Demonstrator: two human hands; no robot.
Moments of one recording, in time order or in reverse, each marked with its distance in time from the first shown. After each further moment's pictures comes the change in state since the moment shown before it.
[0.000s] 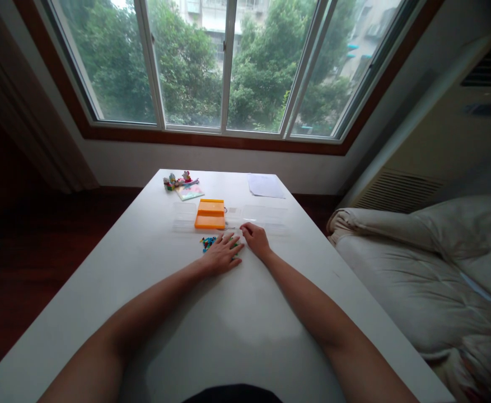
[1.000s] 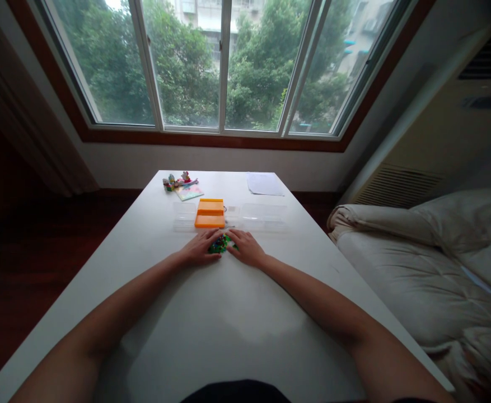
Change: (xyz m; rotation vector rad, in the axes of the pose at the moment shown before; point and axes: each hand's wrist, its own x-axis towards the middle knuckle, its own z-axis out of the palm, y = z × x) left_hand -0.041 -0.067 -0.024 -0.238 0.016 -0.039; right_hand -0.030 -0.034 0.003 -0.284 -0.350 -0.333
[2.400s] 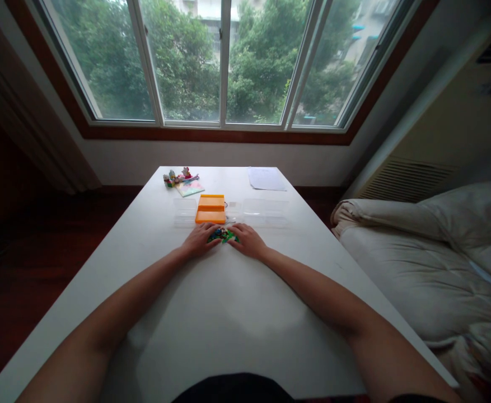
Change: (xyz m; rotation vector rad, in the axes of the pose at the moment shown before) left_hand 0.012 0.001 0.000 0.030 0.106 -0.121; right_hand 0.007 0.013 0.001 0.075 0.054 -0.016
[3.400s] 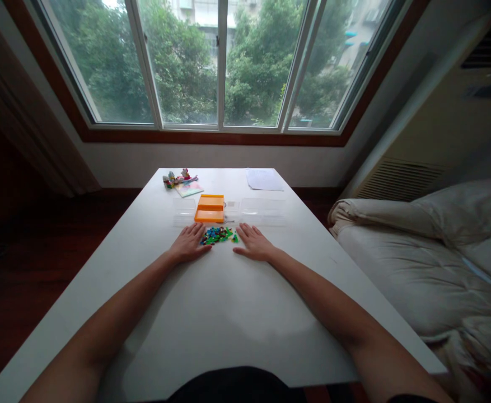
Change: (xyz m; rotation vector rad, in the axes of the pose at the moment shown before) left_hand -0.042 -0.016 -0.004 0.227 -0.231 -0.219; right_hand -0.033 0.012 -0.010 -0.187 -0.413 0.164
